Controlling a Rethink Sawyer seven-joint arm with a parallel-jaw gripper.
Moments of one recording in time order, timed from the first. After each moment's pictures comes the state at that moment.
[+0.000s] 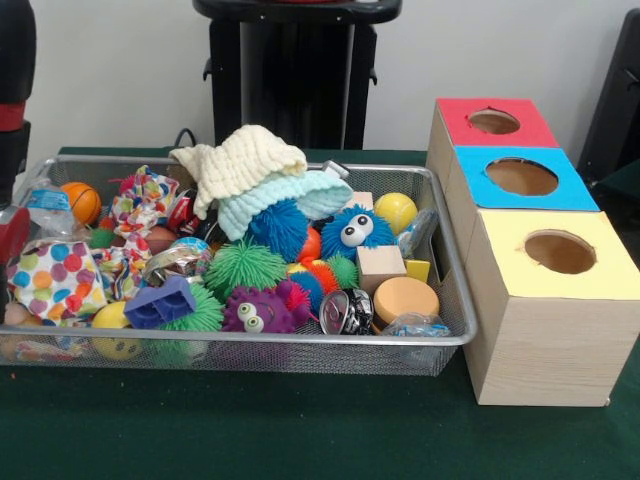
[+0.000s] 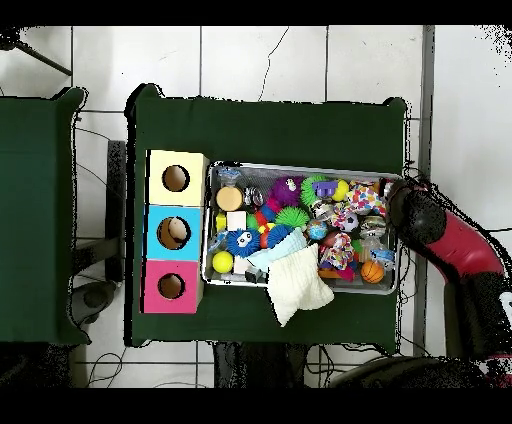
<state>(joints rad) -0.73 -0.37 0.07 1.35 -0.11 0.22 1.23</state>
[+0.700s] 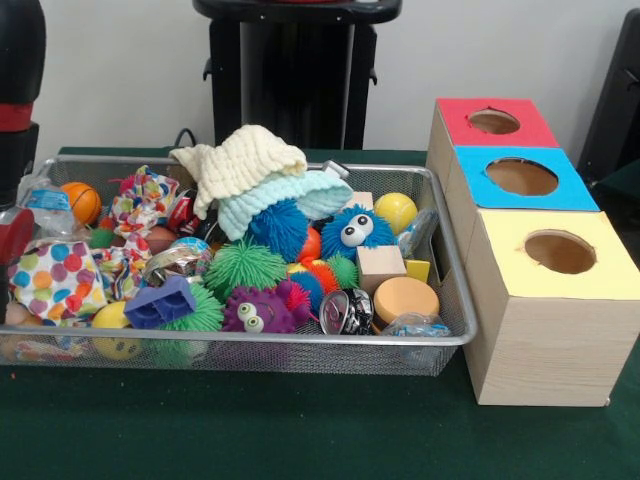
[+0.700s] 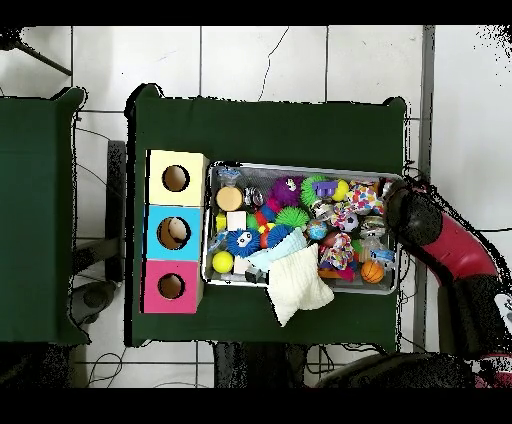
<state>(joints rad) -0.70 -0.37 0.03 1.37 -0.04 0.18 1.23</state>
